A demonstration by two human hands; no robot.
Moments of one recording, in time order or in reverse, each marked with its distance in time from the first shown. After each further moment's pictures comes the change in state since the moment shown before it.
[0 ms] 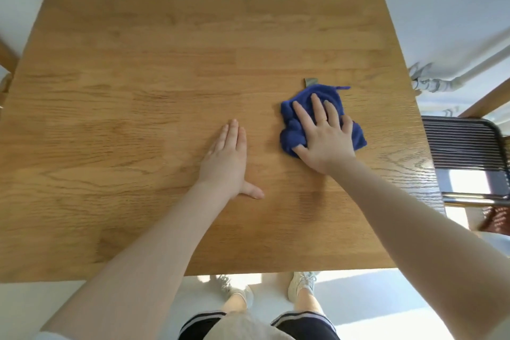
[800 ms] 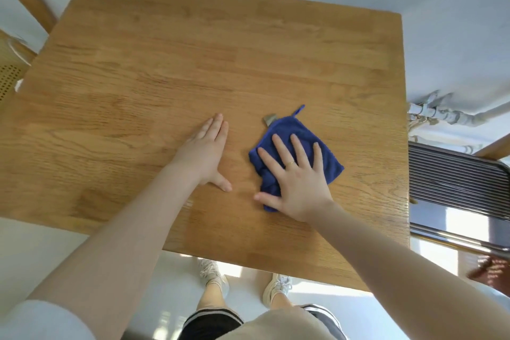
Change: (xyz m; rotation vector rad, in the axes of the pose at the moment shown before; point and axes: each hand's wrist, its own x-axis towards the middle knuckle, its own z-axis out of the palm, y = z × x) left_hand -0.009 0.022 -0.014 0.059 -0.076 -0.144; right_hand -0.048 0.022 0.018 -0.055 0.026 -0.478
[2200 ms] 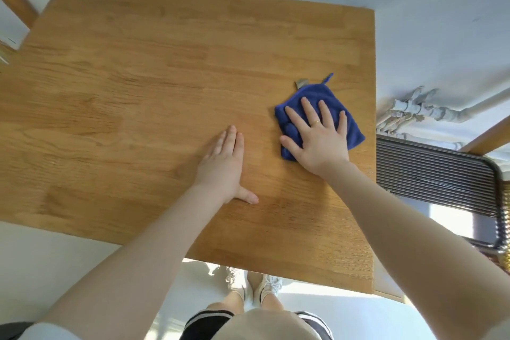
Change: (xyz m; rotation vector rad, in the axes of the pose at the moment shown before) left_hand 0.000 0.097 0.024 -0.088 0.076 -0.025; right_hand 0.013 0.103 -0.012 0.049 0.057 0.238
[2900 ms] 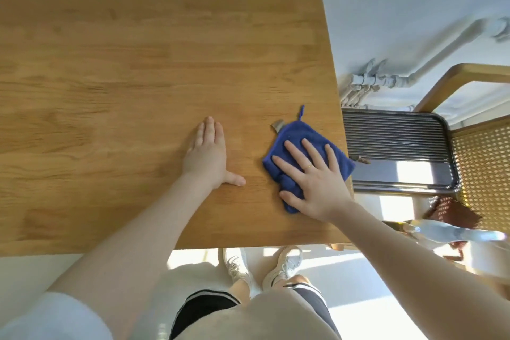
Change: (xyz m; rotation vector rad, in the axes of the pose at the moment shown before) left_hand -0.002 0.002 -0.005 0.007 -0.015 0.029; right_hand -0.128 0.003 0.019 -0.032 0.029 -0.129
